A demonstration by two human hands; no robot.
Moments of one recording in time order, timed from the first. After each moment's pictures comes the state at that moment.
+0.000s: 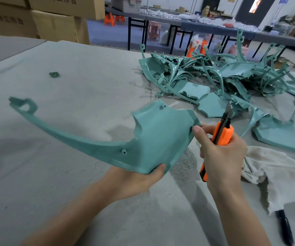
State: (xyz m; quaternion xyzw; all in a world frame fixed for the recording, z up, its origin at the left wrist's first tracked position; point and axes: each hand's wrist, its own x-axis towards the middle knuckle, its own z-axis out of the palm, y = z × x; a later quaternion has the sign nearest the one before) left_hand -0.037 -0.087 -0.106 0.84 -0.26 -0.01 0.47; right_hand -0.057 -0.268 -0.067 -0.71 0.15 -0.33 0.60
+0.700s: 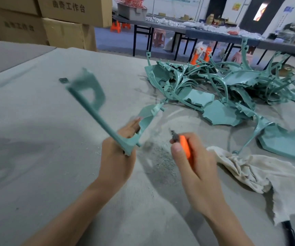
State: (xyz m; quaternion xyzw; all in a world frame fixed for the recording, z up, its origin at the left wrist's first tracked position) left_hand -0.015 -0.080 -0.092 0.82 -0.17 0.30 0.46; right_hand -0.070 -0.240 -0.078 -0.86 -0.09 -0.24 0.44
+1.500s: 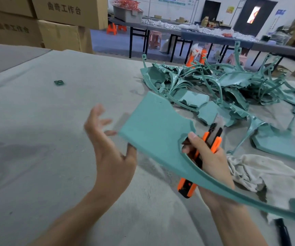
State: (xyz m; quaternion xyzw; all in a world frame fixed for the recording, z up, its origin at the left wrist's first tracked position) left_hand -0.021 -0.088 -0.088 0.71 -0.12 0.35 0.59; right_hand -0.063 -0.256 -0.057 -0.60 0.09 -0.12 0.79
